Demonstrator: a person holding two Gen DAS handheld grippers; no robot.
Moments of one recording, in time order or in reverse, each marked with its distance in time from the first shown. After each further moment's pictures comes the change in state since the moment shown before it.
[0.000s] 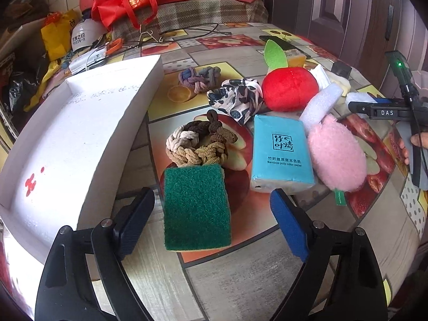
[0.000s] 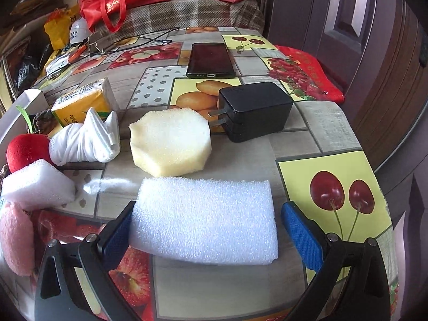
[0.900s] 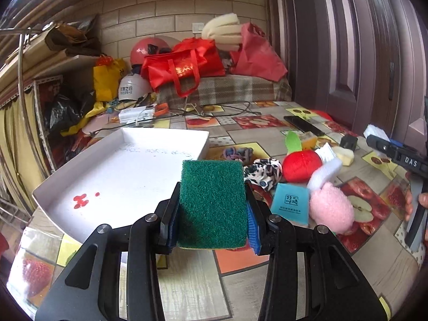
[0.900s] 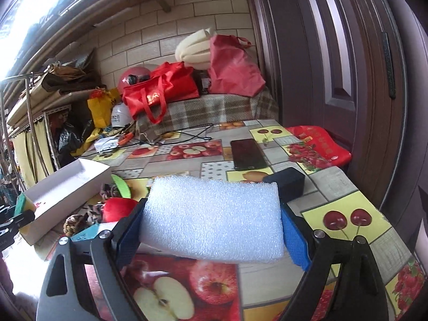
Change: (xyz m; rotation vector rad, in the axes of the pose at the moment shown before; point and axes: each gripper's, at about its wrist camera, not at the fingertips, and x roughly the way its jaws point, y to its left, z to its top) left arm -0.081 0.027 -0.026 -0.132 -0.448 0.140; right arm -0.098 0.052 -0.027 0.036 -0.533 0.176
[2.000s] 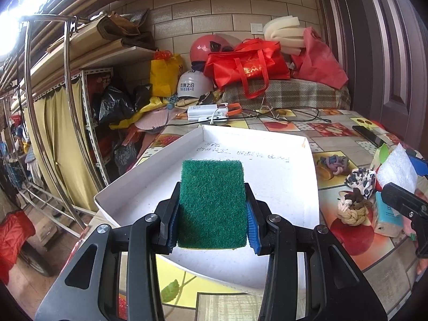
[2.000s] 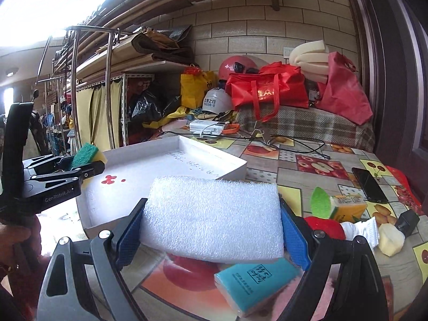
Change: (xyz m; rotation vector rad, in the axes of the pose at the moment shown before) left arm 0.018 0.110 -0.006 -0.051 -0.007 0.246; right arm 0.035 0.199 -0.014 -0.273 -0.006 0.305
